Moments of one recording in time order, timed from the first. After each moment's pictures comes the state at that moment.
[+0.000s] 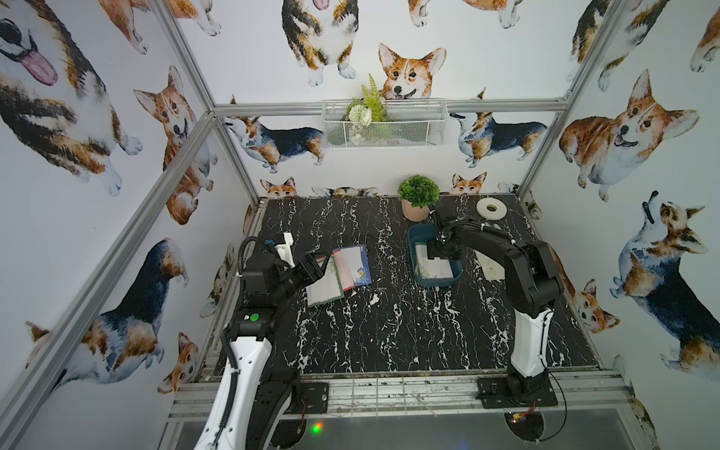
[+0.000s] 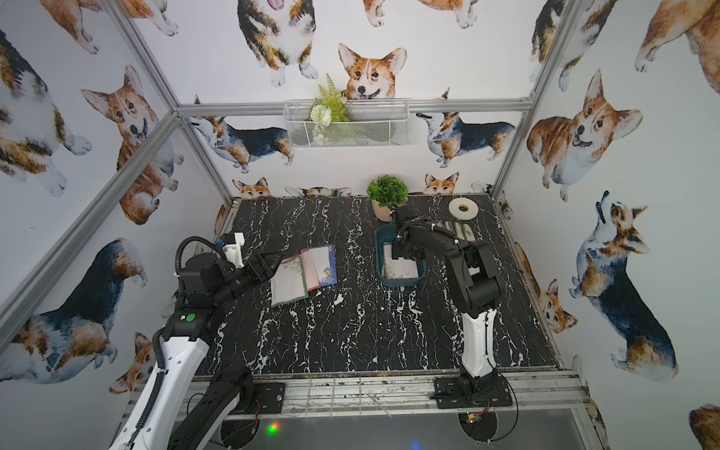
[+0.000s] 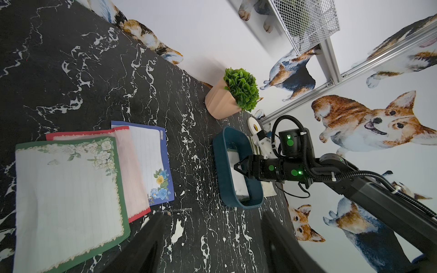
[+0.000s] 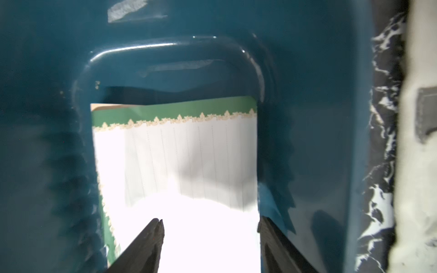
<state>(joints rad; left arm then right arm) -0.04 0.76 0.71 -0.32 0.52 -0.66 0.44 2.02 1.51 -0.77 0.13 0.40</state>
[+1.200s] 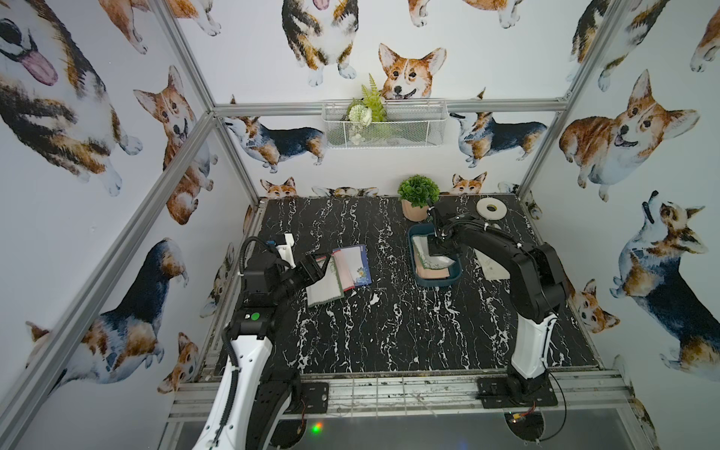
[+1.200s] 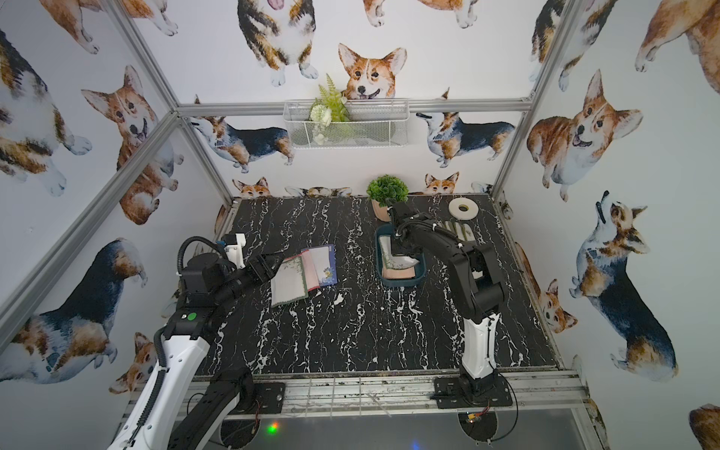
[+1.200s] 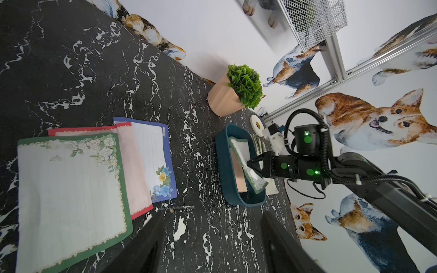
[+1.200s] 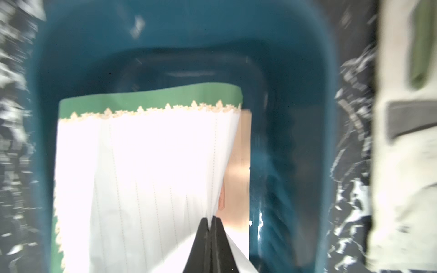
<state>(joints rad) -0.04 0.77 0.70 -0.32 0.52 -0.66 0.47 1.92 1.53 -0.80 0.16 0.38</state>
